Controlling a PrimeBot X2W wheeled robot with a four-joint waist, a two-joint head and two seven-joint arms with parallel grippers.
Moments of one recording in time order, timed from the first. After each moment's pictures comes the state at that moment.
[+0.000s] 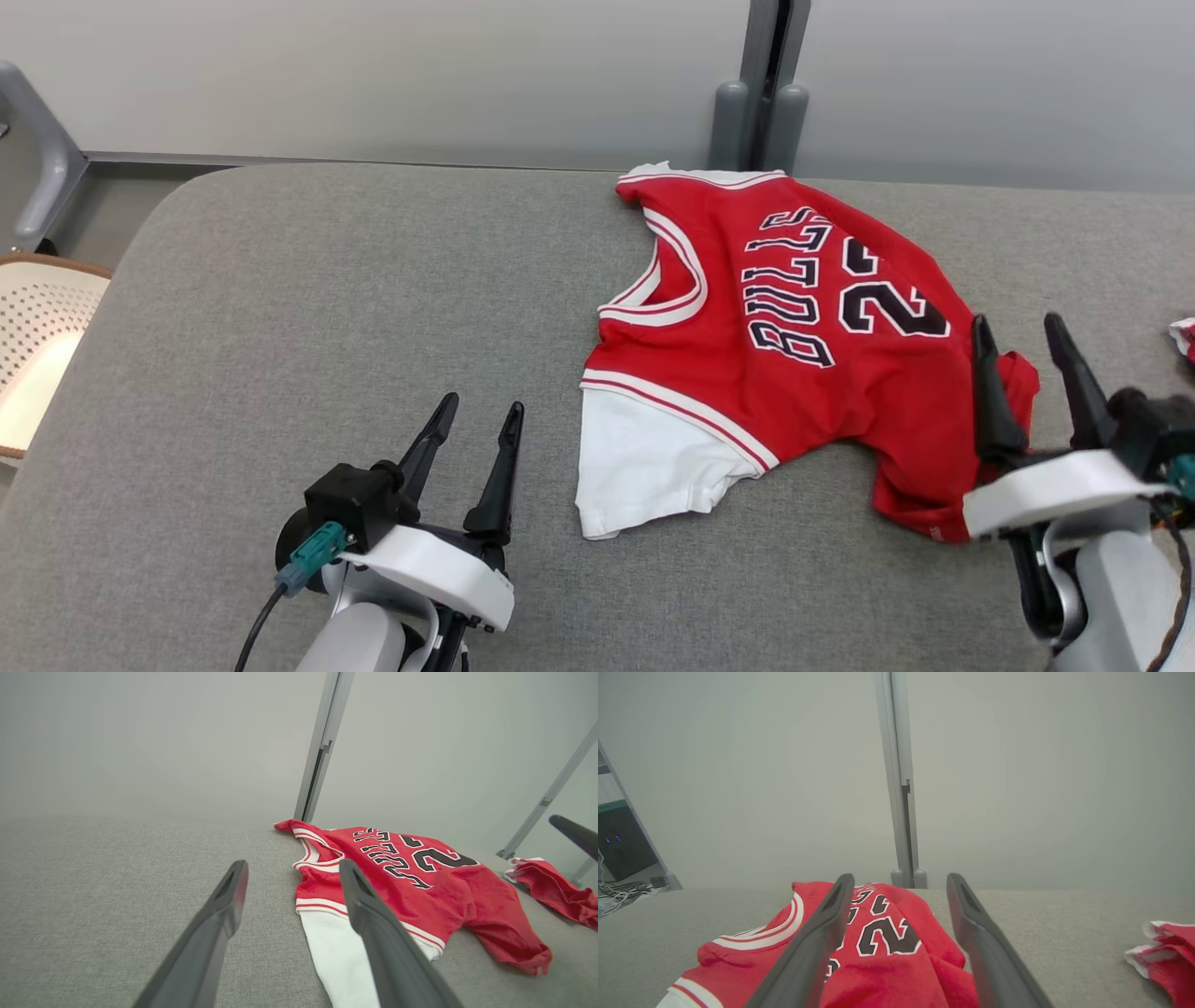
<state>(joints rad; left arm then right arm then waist) -0.23 0.05 -0.35 0.38 -0.41 -0.08 -0.26 -0.34 -0.19 0.09 0.47 0.28 0.13 -0.26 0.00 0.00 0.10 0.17</state>
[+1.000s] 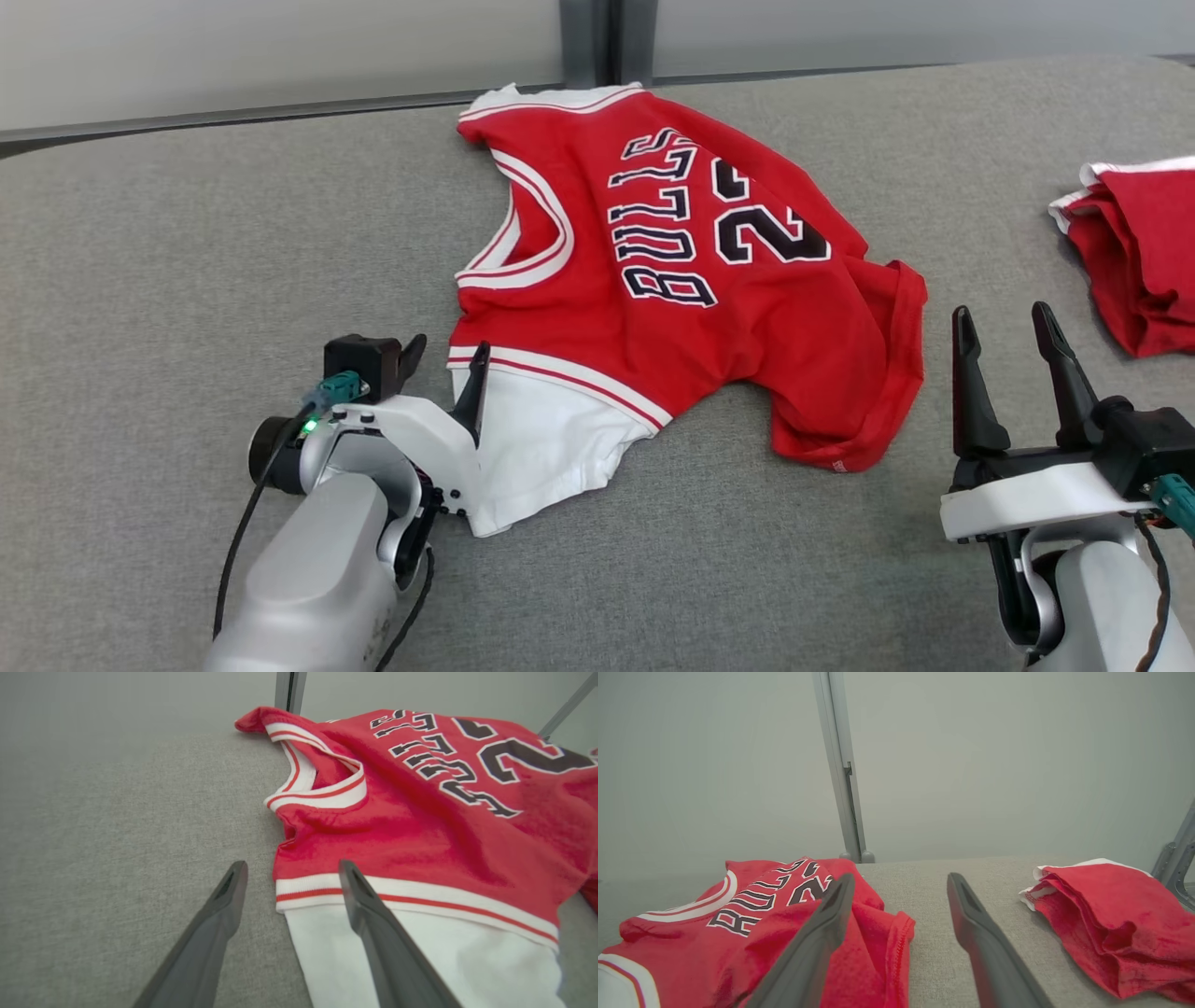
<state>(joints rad) -0.61 0.05 -0.45 0.90 -0.48 -0.04 -0.17 -0.25 -0.08 0.02 0.27 0.14 0.13 -0.24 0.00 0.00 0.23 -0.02</state>
